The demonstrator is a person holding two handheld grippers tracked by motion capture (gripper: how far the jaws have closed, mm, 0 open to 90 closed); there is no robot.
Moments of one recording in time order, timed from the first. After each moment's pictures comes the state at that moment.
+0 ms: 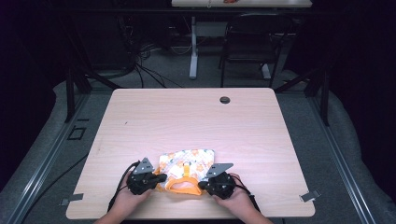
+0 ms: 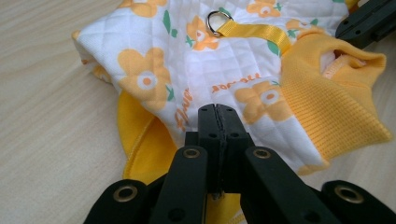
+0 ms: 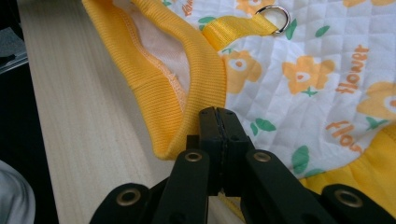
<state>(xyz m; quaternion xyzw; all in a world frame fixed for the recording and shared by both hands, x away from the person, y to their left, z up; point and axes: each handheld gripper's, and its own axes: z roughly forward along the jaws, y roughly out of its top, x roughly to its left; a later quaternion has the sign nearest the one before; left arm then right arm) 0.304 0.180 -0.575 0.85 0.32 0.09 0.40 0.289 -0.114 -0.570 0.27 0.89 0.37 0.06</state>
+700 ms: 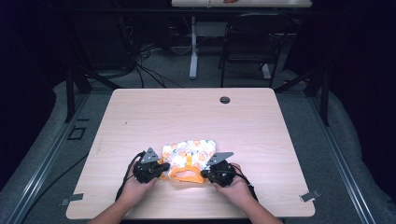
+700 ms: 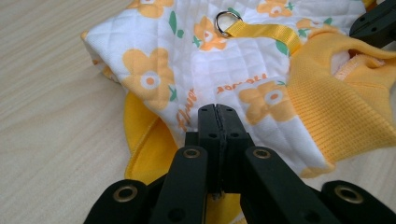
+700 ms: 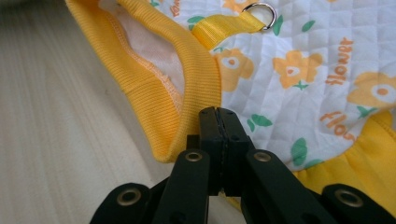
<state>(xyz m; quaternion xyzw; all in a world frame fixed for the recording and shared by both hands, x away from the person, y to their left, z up) 0.337 0.169 -0.577 0.85 0.33 0.12 0.40 0.323 -0.118 -0.568 0.30 0.88 0.36 0.08</state>
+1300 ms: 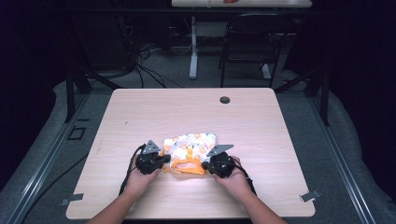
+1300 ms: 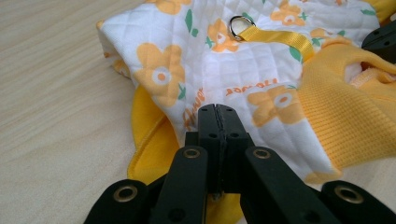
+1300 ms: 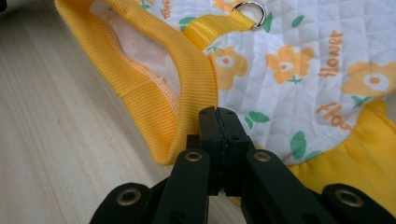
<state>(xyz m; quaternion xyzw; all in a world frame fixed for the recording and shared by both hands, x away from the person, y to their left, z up) 0.365 0.167 -0.581 0.82 0.37 0.13 0.41 0.347 -0.119 -0.570 0.33 0.86 0.37 0.09</state>
